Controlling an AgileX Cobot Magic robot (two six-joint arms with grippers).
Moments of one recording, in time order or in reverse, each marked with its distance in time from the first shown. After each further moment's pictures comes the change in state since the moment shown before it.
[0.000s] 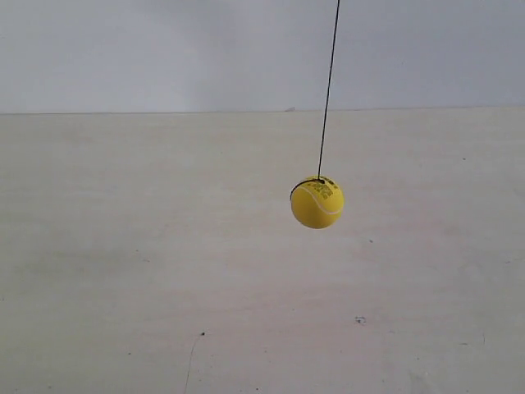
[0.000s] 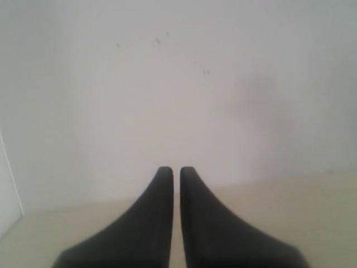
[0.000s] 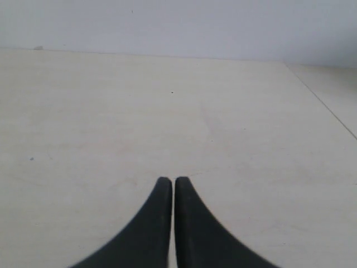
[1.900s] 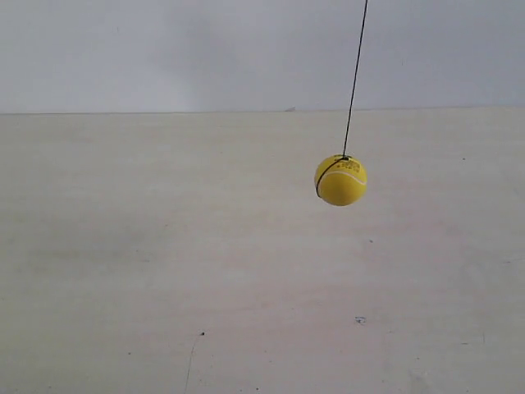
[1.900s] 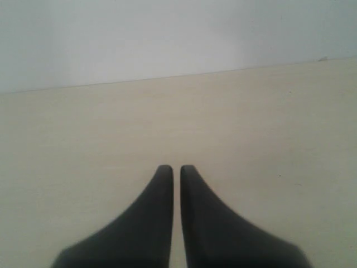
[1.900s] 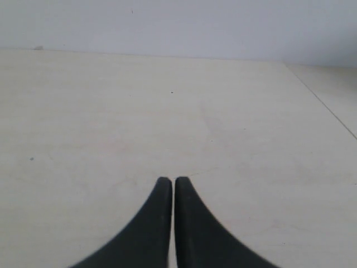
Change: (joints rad) left arm 0.115 0.000 0.185 -0.634 0.106 0.567; right arm 0.000 0.000 0.000 0.000 0.000 0.002
